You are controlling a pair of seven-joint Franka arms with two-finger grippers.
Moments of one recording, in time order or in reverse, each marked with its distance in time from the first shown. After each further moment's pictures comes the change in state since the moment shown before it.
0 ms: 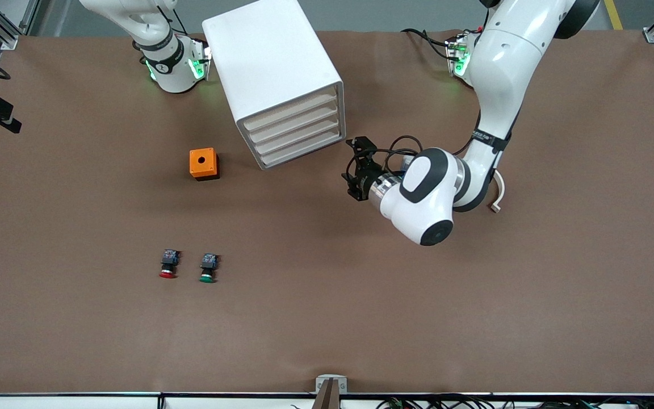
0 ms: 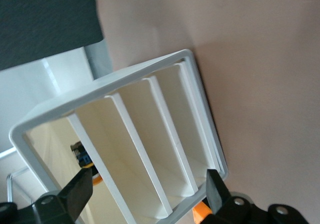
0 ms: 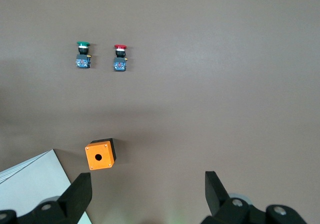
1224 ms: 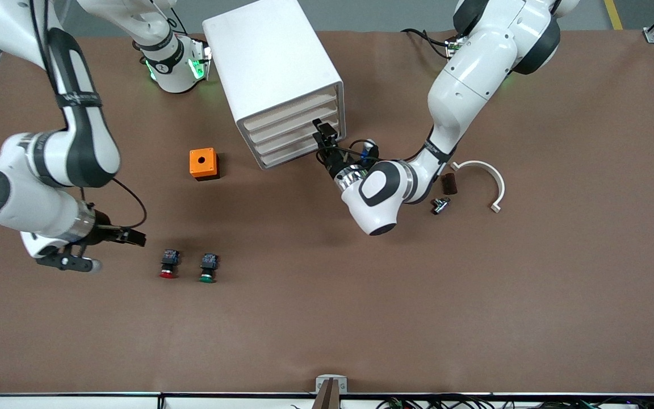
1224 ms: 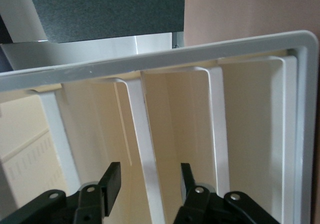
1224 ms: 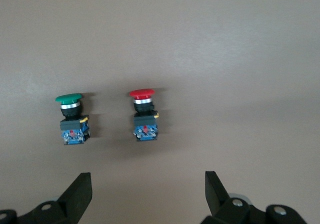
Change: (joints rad) left arm -0.058 0.208 -0.111 0.003 -0.176 -0.065 -0.189; right arm 0.141 0.494 0.017 -0.182 0.089 0.659 0.265
